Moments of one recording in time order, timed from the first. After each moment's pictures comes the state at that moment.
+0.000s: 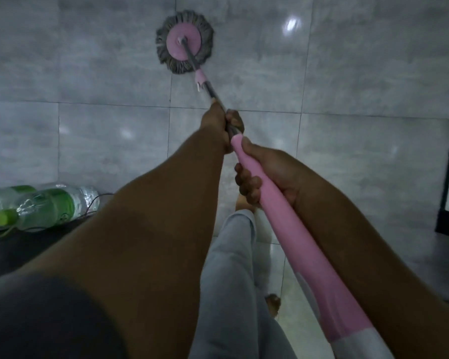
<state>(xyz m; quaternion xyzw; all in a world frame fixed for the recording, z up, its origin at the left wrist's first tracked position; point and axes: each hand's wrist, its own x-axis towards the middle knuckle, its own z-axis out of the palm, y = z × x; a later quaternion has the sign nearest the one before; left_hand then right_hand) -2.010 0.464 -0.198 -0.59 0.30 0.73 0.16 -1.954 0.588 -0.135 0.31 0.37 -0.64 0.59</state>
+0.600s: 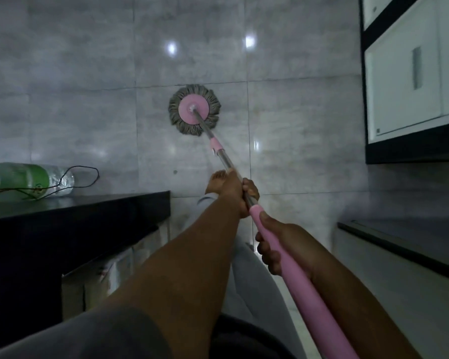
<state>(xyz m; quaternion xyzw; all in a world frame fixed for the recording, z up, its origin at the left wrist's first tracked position) -1.653 0.652 -0.156 -0.58 0.22 0.73 0.31 -1.589 0.771 -0.030 0.42 0.43 -0.60 0.53</state>
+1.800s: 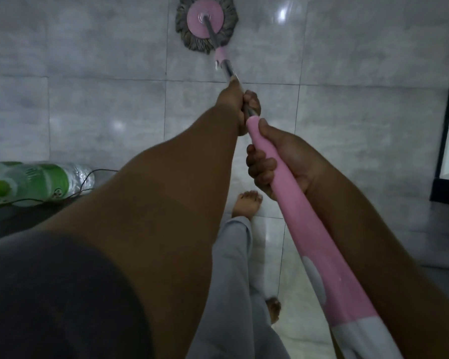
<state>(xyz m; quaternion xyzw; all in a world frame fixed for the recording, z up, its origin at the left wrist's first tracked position) -1.943 0.480 -0.219 -0.52 0.30 0.76 0.26 -1.863 0.599 -0.124 0.37 0.32 -0.68 0.55</state>
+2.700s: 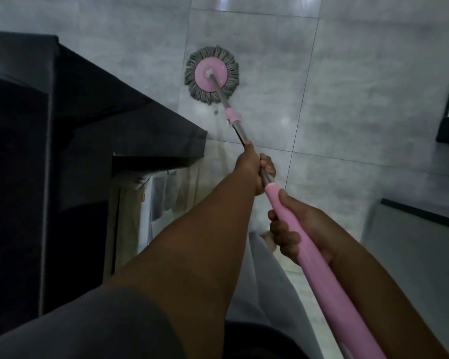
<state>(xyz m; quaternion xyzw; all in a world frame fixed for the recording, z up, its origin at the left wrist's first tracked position) -1.508 0.575 -0.177 -0.61 0.24 0.71 0.26 -1.454 0.709 -0.070 0.41 0.31 -0.61 0.61</state>
